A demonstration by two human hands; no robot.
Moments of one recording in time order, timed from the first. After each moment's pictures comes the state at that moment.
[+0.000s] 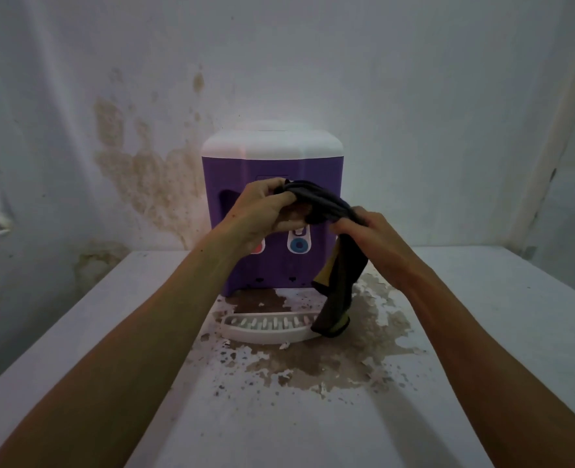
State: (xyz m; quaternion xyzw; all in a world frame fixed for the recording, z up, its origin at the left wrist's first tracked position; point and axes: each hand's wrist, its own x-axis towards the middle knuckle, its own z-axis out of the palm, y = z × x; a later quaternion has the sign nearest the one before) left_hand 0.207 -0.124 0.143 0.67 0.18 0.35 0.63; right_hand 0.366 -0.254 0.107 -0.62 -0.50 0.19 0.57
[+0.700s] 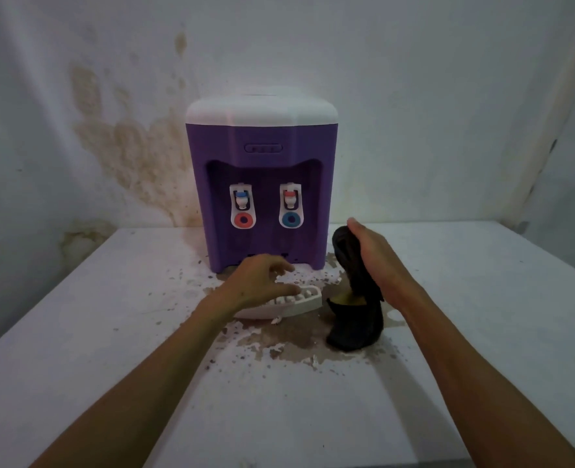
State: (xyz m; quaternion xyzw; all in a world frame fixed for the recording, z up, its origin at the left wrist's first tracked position) left_hand 0.196 -0.115 -0.003 0.92 0.26 0.15 0.25; right_hand 0.371 -0.269 0.039 -0.69 -0.35 0.25 0.58
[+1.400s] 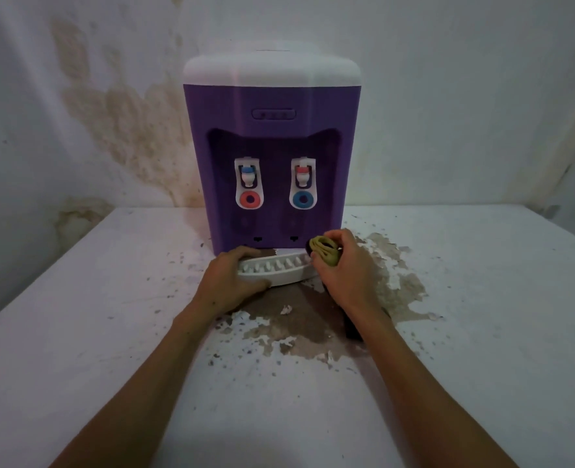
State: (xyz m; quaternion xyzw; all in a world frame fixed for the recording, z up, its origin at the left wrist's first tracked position) left_hand 0.160 -0.068 -0.068 0.86 0.34 0.28 0.26; right_hand 0.346 -0.209 -0.053 -0.73 -0.45 0.00 0.52
